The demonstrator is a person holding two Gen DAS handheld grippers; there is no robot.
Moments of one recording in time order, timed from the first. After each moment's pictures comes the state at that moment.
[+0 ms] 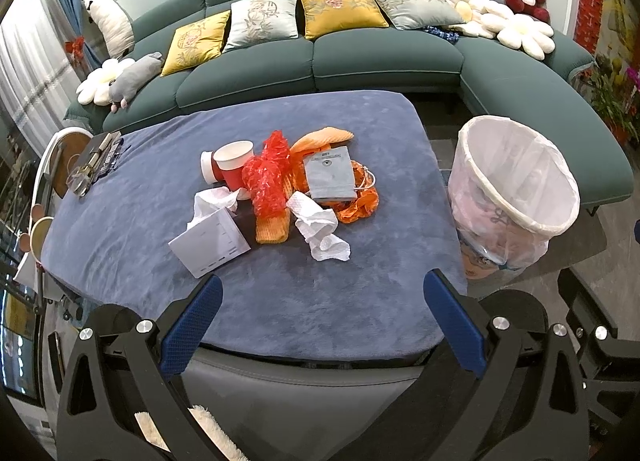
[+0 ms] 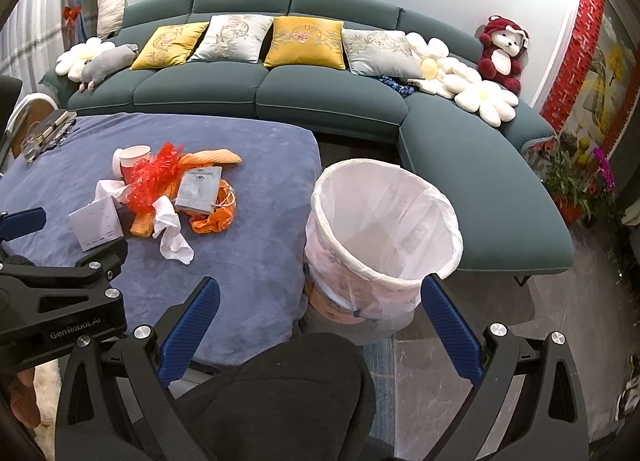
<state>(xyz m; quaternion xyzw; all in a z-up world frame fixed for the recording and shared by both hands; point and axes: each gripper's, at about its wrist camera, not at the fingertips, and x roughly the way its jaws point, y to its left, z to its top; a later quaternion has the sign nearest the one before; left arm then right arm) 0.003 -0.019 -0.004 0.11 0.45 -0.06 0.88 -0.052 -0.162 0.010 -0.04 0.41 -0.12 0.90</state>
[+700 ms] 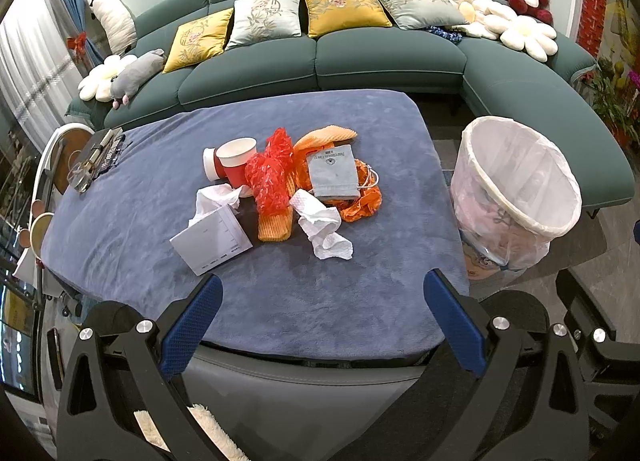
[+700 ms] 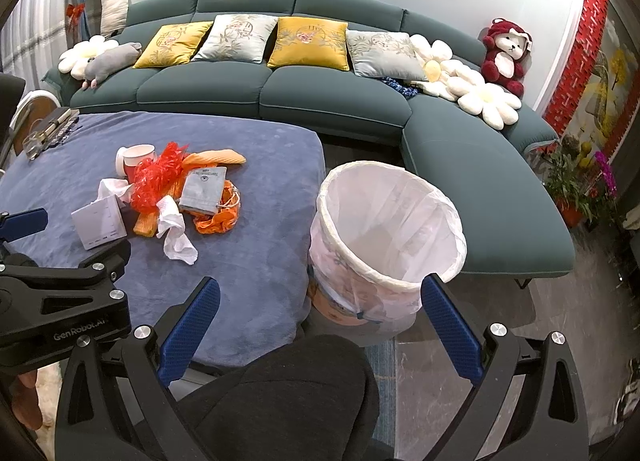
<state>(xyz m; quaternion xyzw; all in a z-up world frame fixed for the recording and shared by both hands) 0.003 -0.012 -0.004 0.10 0.45 -0.06 0.88 -0.051 -0.158 0.011 -0.04 0.41 -0.12 0.90</state>
